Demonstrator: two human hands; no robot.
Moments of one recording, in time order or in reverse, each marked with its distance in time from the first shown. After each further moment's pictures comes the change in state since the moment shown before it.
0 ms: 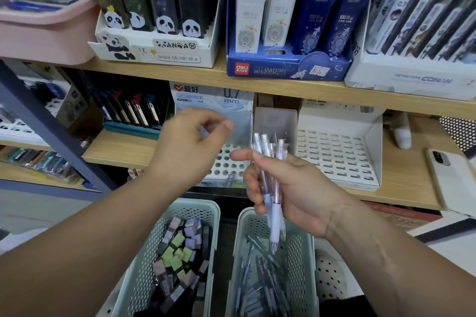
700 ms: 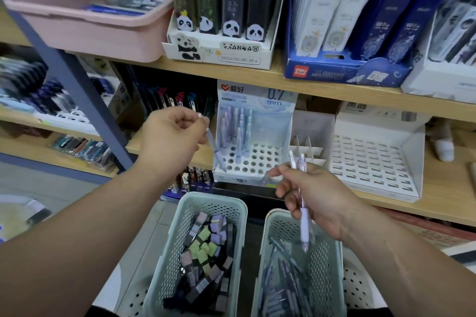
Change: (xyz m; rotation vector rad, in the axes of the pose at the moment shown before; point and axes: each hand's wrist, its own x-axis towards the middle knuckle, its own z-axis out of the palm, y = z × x) left_hand -0.003 -0.056 -0.057 -0.285 0.221 -0.266; right_hand 0.025 0.025 0.014 -0.226 0.319 0.105
